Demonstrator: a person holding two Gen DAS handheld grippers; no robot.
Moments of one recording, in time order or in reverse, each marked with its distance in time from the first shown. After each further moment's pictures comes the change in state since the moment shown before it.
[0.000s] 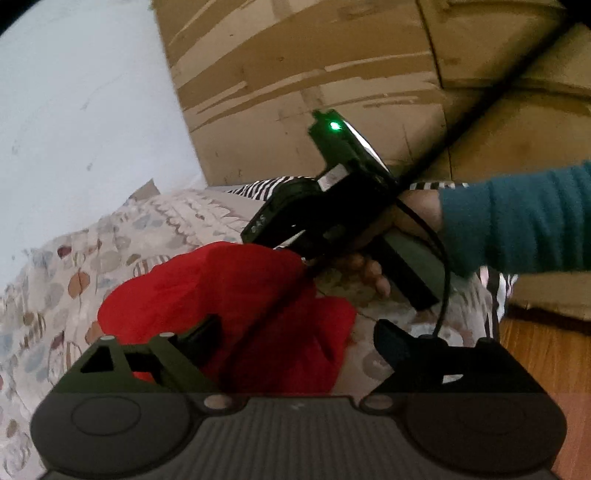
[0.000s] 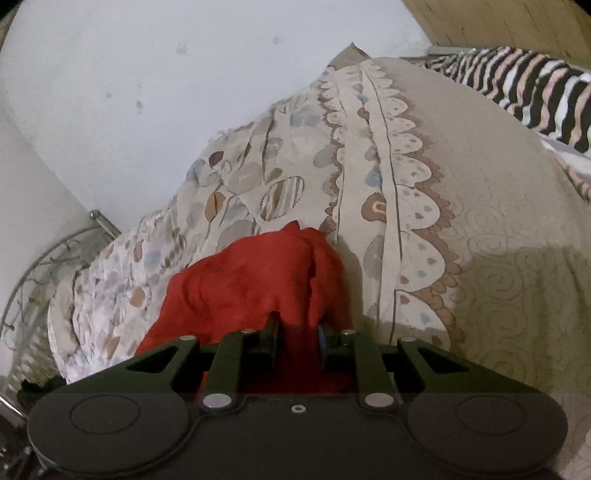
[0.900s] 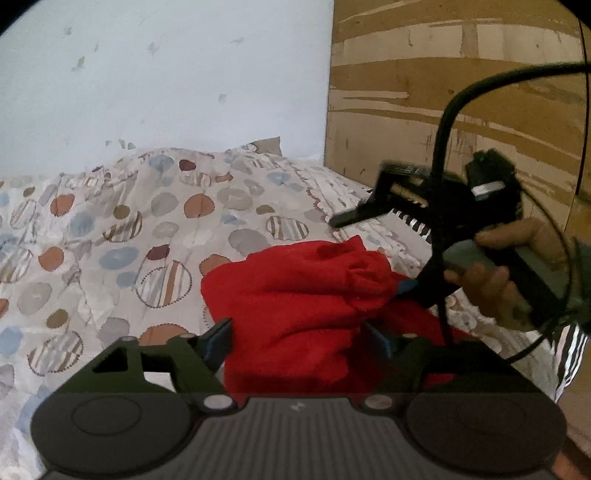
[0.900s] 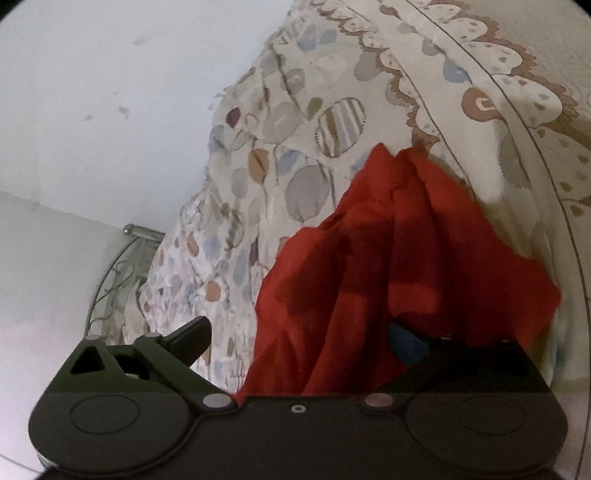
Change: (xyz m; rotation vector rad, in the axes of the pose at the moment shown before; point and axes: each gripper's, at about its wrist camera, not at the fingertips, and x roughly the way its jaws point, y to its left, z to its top) left arm -0.027 0.149 -0.024 -0.503 0.021 0.172; right arm 0.053 0.060 0.030 0.387 0.257 0.162
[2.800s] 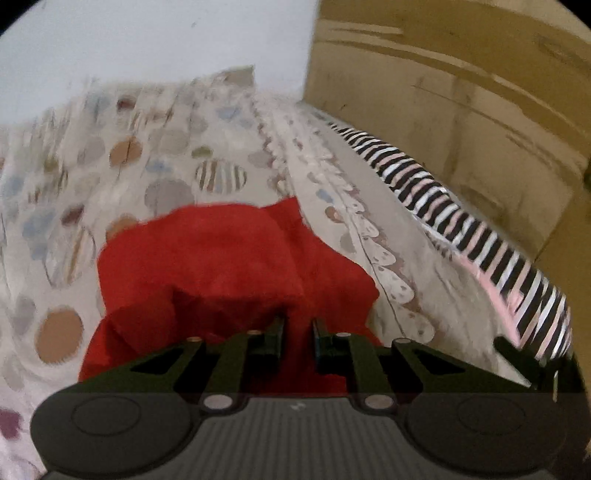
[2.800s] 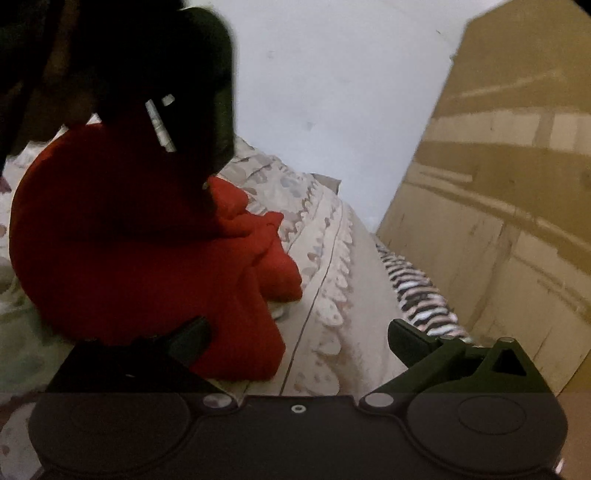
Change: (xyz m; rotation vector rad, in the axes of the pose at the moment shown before) left arm 0.083 -0.076 0.038 0.003 0.236 -0.044; right arm -0.053 -0.016 -0.227 -1.180 -0.613 -0.846
